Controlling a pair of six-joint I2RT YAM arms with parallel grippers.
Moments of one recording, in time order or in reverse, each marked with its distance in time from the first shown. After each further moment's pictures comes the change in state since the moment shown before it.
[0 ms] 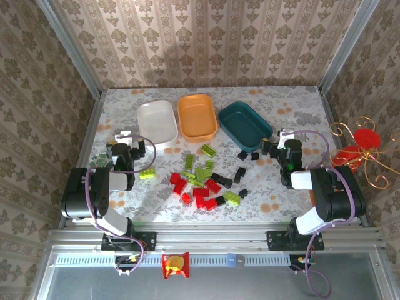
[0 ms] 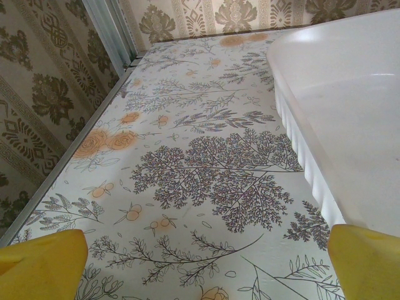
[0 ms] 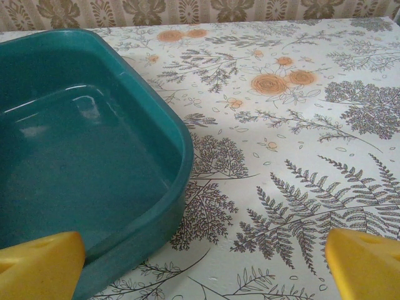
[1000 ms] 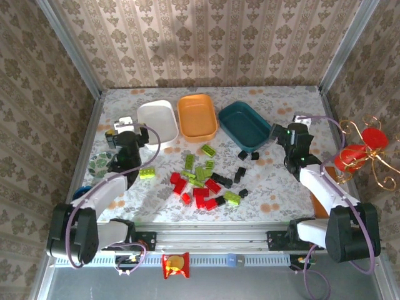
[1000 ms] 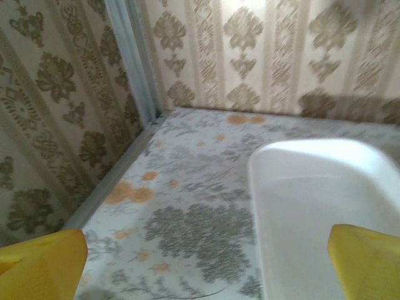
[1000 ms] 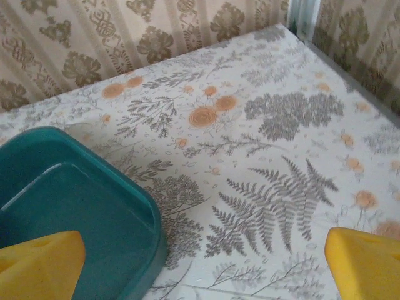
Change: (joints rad) left arm -0.221 -0.410 0.166 -0.473 -0.282 -0.172; right arm 0.048 -0.349 0.282 -0.750 0.262 0.355
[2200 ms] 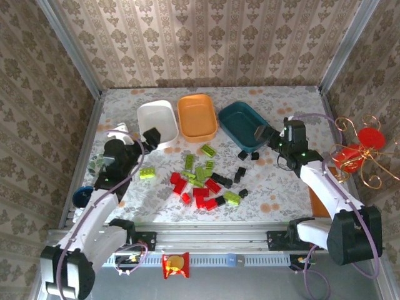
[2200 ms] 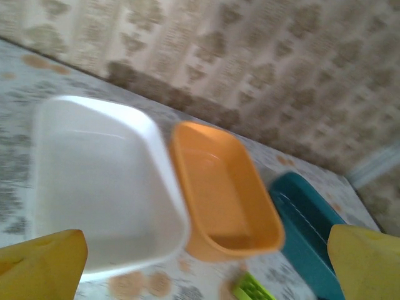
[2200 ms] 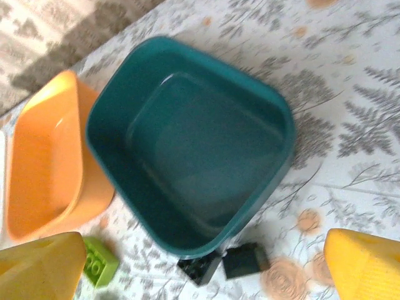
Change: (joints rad) left arm -0.022 -0.294 -0.005 -0.264 0.589 -0.462; right arm 0.070 -0.018 0.084 -0.238 -0.394 0.177
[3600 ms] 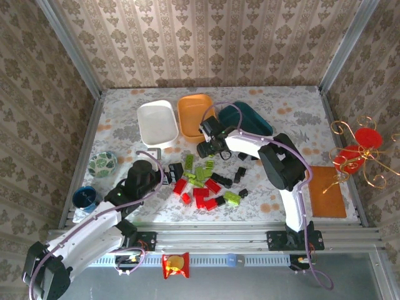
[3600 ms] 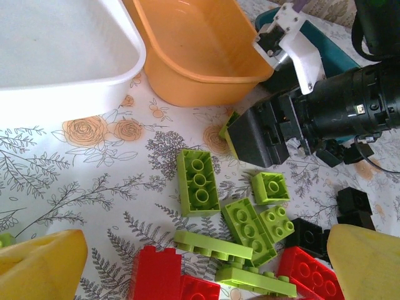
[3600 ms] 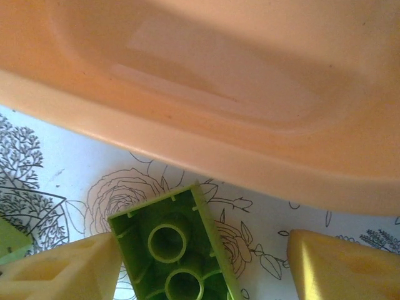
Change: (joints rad) left arm -0.368 -0.101 -0.156 -0.227 -0.163 0.016; right arm 0.483 0.934 0.703 -0.208 0.108 -0.405
